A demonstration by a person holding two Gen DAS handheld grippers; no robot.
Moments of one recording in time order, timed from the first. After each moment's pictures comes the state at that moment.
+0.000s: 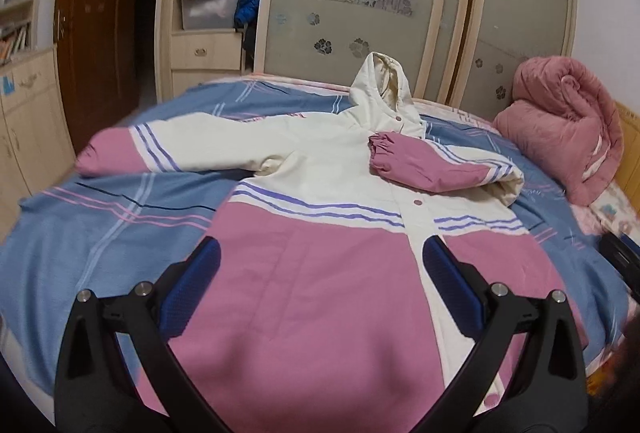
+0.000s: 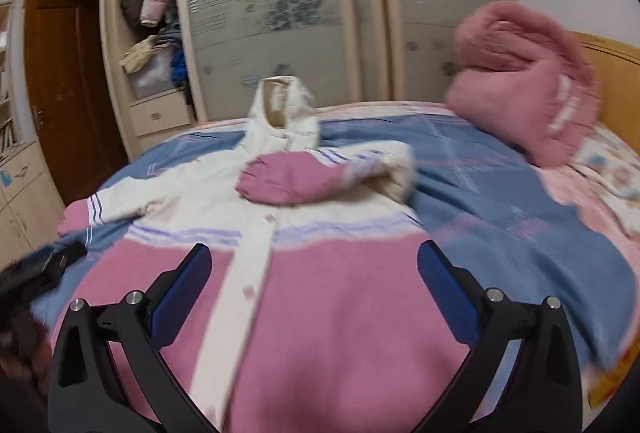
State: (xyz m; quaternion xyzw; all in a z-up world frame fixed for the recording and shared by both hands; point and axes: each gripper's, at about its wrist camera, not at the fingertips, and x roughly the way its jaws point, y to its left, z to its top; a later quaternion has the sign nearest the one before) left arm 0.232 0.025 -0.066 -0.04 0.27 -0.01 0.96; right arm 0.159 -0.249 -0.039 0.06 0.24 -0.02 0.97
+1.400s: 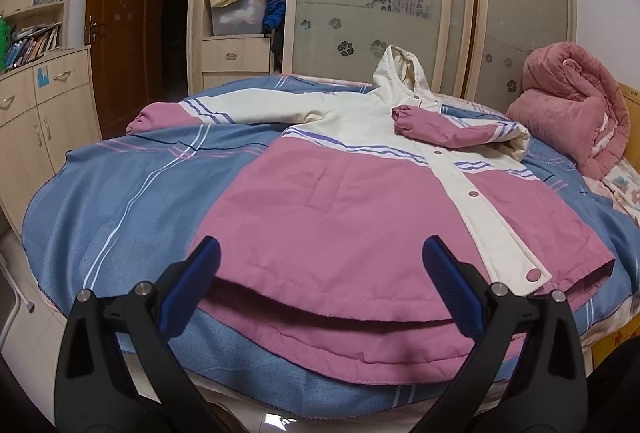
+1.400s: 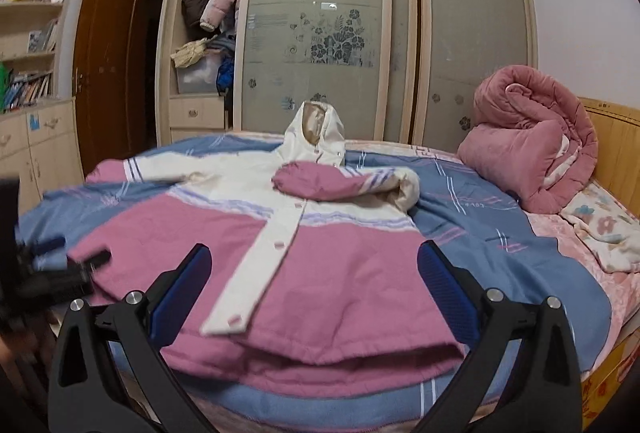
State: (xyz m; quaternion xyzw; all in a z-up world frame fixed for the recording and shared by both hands) left arm 0.125 0.048 -0.133 -0.04 0.25 0.02 0.97; right arm 0.067 -0.211 -0.073 -0.04 0.17 0.03 0.98
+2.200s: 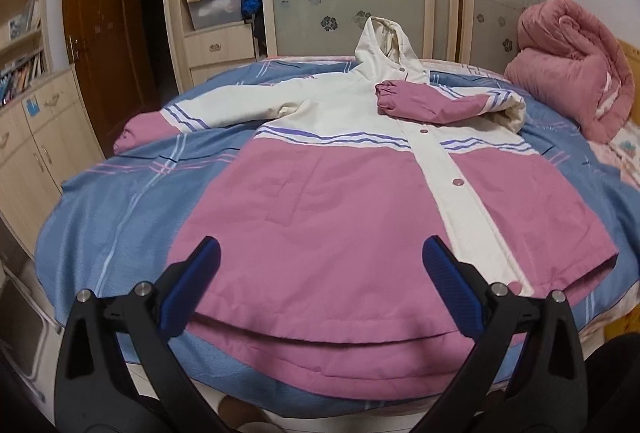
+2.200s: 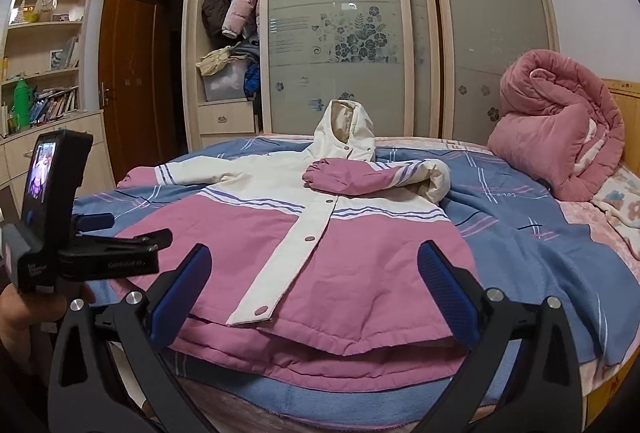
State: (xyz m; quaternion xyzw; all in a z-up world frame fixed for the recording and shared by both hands) left arm 0.157 -0.001 -0.110 0.02 0.31 0.02 0.95; right arm 0.068 -0.218 -0.078 0.00 0.16 0.09 0.98
